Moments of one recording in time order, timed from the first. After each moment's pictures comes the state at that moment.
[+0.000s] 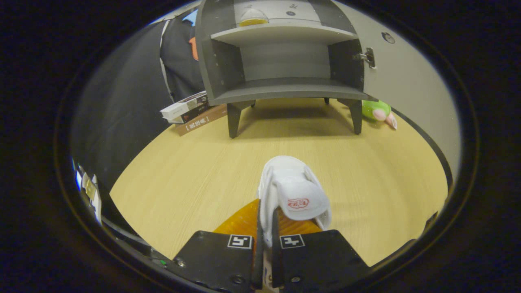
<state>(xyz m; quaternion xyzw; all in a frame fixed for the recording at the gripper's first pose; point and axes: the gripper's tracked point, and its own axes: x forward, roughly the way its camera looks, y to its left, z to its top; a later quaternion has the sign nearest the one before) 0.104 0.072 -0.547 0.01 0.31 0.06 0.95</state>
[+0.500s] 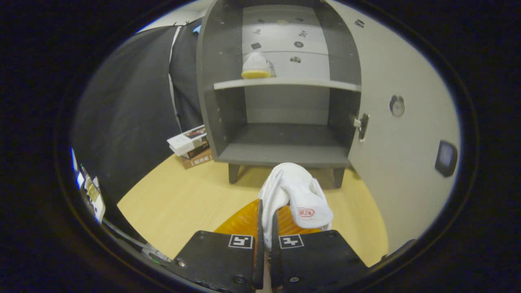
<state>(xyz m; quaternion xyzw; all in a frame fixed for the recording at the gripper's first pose) 0.132 0.040 -0.372 -0.01 0.21 0.06 0.98</state>
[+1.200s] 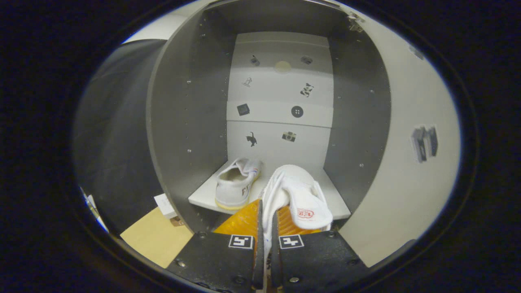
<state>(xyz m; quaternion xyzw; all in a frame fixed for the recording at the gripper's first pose) 0.280 0.031 -0.147 -0.05 0.12 0.04 0.99</state>
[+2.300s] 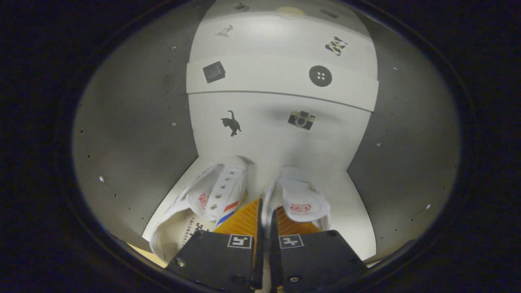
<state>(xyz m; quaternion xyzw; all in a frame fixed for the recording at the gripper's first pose) 0.432 0.029 -0.186 -0.04 0.24 0.01 0.97</state>
